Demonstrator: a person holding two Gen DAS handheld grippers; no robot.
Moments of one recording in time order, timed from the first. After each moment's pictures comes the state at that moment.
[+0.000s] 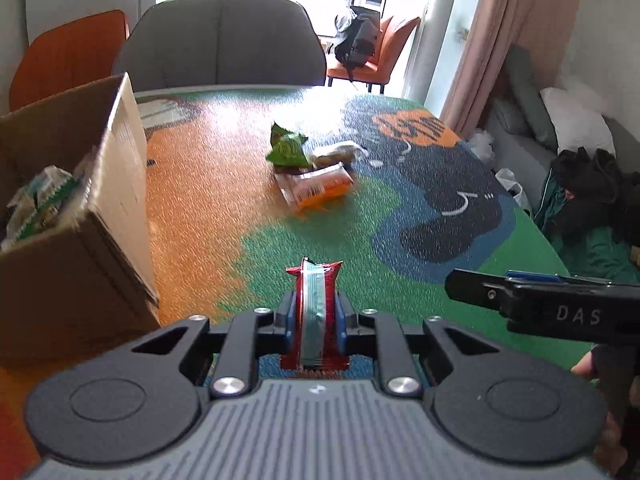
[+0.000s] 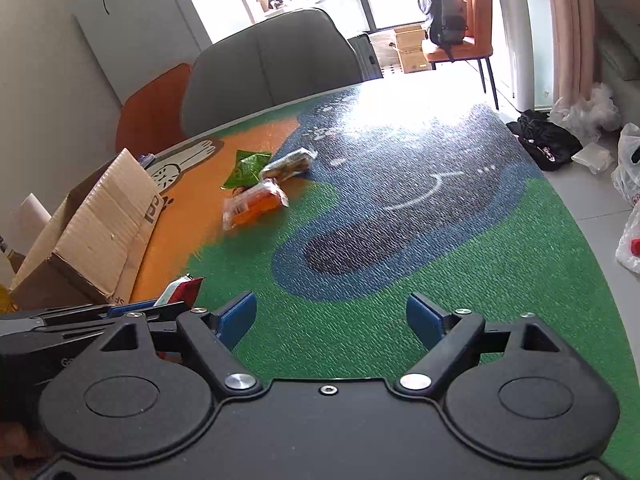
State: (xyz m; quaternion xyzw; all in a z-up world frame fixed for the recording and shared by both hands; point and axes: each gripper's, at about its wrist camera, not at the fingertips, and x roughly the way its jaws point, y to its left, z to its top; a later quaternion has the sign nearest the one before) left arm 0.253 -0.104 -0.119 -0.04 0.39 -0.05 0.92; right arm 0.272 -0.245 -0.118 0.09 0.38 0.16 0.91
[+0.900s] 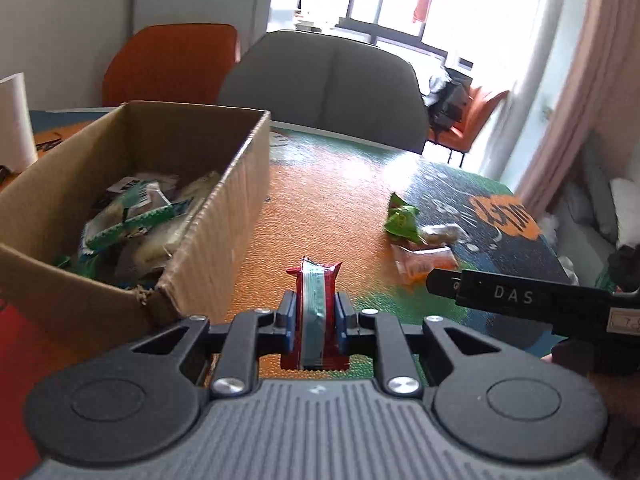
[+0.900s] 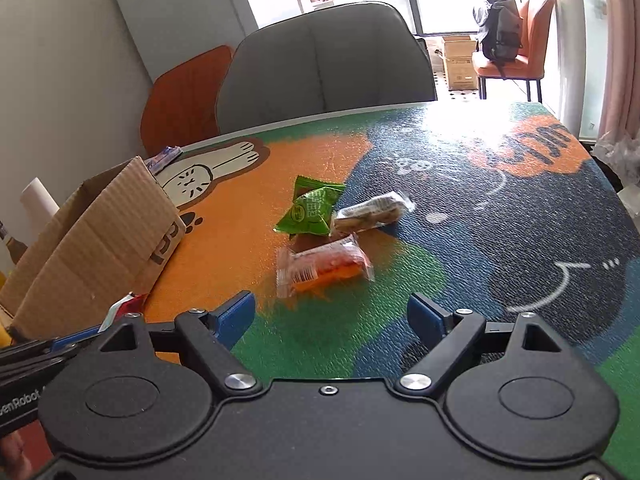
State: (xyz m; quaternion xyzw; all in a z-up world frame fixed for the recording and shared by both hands) left arm 0.247 -0.051 -0.106 -0.12 0.33 0.09 0.93; right arm 0.342 -0.165 -0.116 0.04 0.37 0.21 0.90
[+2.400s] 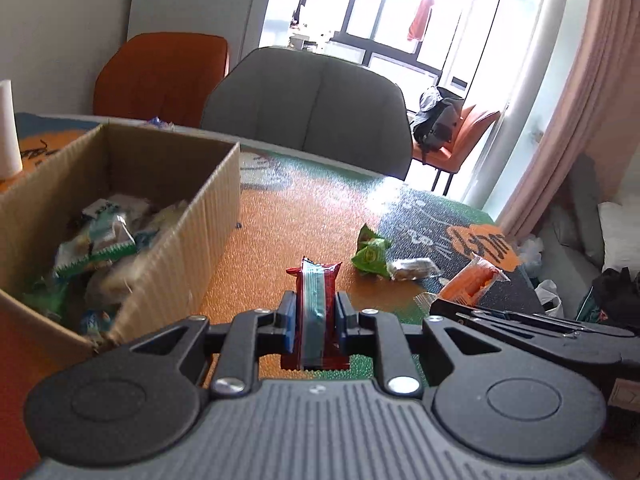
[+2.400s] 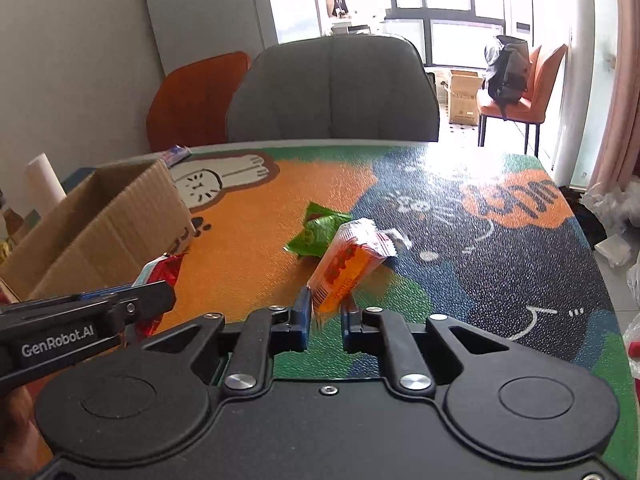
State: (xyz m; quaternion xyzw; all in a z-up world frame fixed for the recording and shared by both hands) left arm 0.255 -0.056 -0.077 -0.14 0.31 0.07 0.94; right arm 0.315 -0.158 -0.076 -0.01 0.33 0.21 0.92
